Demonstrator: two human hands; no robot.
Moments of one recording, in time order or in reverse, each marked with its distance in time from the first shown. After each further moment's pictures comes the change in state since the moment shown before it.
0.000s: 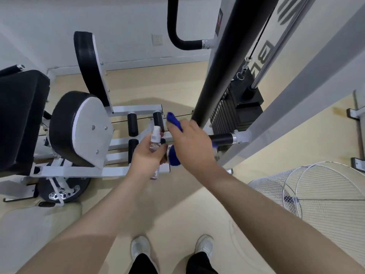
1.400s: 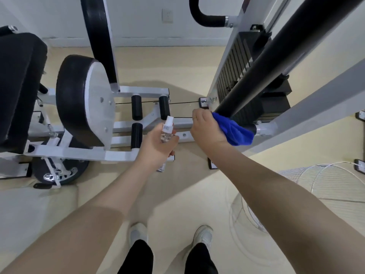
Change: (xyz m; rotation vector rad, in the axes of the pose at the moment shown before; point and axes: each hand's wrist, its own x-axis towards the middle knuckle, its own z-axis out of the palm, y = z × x) left_hand 0.025 -0.039 -0.024 0.107 -0.063 -0.043; right_hand 0.023 0.000 0.065 -1.173 -0.528 -0.455
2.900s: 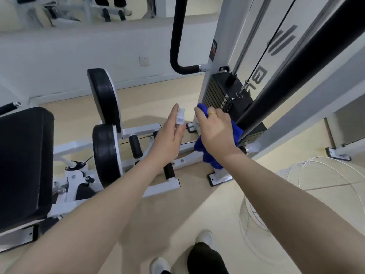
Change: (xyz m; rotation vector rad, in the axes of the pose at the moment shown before) left_hand 0.032 0.118 -0.071 0.242 -0.251 0.435; right_hand -0.008 0.108 -0.088 0.845 0.110 0.680
